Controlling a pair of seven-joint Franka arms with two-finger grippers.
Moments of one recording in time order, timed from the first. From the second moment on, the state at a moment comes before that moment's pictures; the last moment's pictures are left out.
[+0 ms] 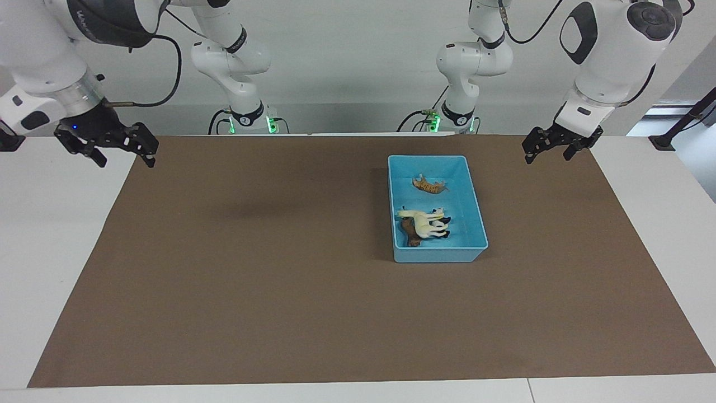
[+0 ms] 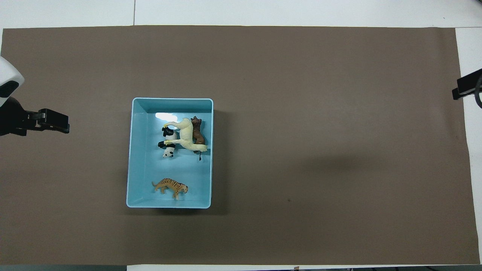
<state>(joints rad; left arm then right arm) -0.09 -0.05 0.03 -1.72 0.04 1.61 -0.05 0.00 0.13 -0.13 -1.34 -0.02 1.41 -0.11</state>
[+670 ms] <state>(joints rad) -0.09 -0.05 0.03 -1.73 0.04 1.61 -0.05 -0.01 -0.12 -0.12 -1.64 -0.04 1.48 -0.11</state>
